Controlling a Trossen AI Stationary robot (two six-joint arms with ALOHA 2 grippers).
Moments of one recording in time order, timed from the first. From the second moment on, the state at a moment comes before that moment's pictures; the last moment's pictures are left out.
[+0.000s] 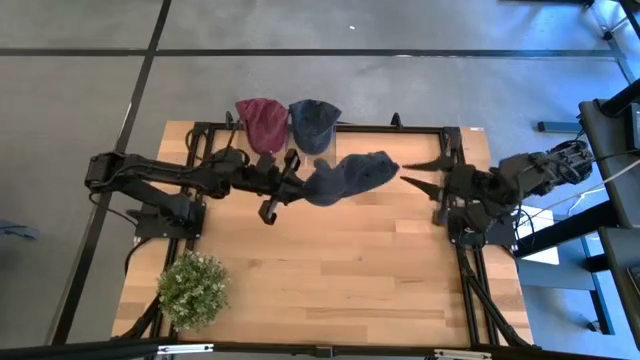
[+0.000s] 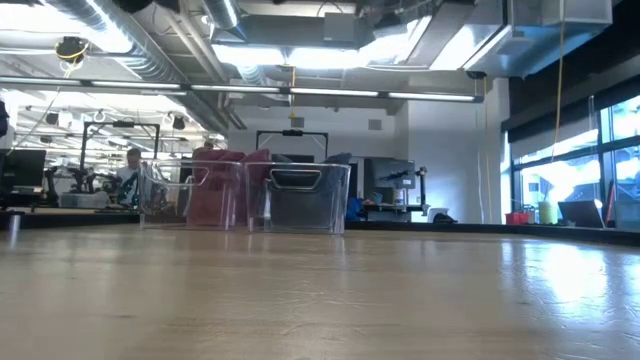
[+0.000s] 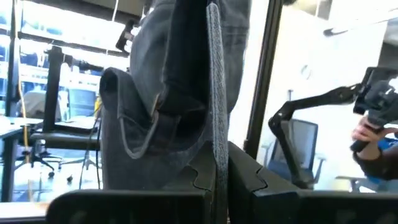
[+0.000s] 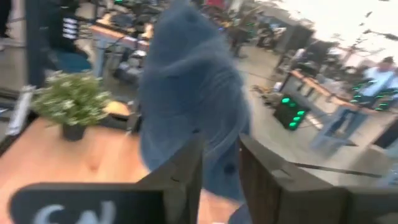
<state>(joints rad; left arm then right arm) 0.06 1.27 0.80 0.79 0.29 -0.24 0.46 0.98 1.34 -0.48 0.69 -0.25</state>
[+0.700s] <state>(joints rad) 0.25 1.25 0.76 0.81 0.61 -0.29 0.19 1.17 1.34 -0.21 0.60 -0.36</state>
